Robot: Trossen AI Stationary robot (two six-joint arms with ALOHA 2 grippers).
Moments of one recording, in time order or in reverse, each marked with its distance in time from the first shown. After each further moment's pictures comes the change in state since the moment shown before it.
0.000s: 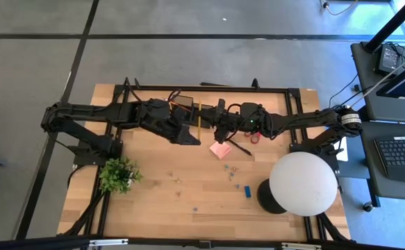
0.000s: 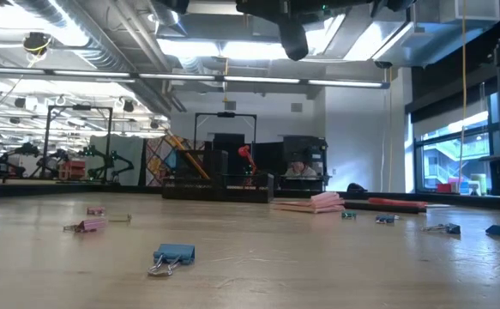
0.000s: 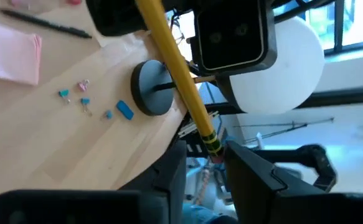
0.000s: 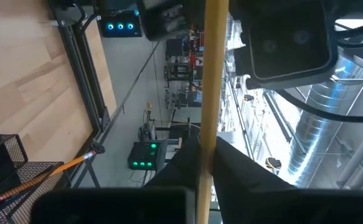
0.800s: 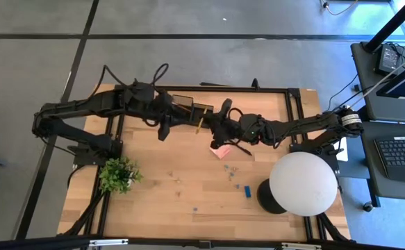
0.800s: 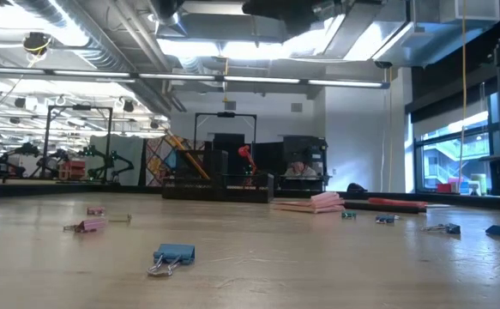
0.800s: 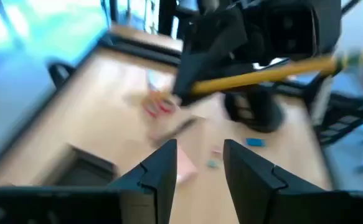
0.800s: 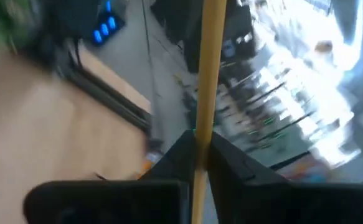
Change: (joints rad) left arm 0.153 -0.146 0.000 -0.194 -0.152 1.044; right arm 0.107 -0.002 0.002 -0.050 0.282 0.739
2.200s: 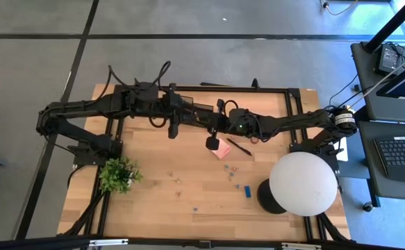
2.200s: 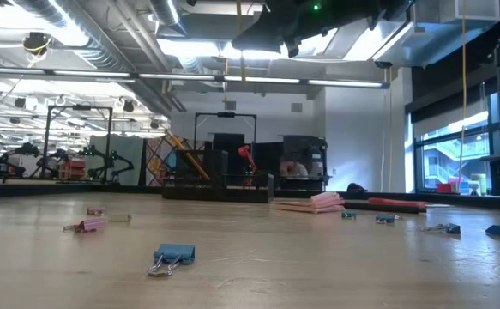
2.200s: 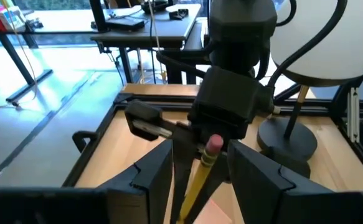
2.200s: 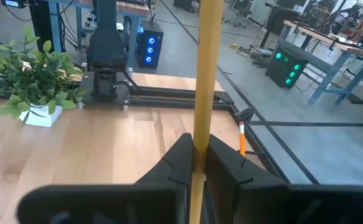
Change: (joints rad) left arm -0.016 0.068 0.000 0.232 -0.062 0.184; right arm -0.107 0.072 0.000 -0.086 -0.220 0.650
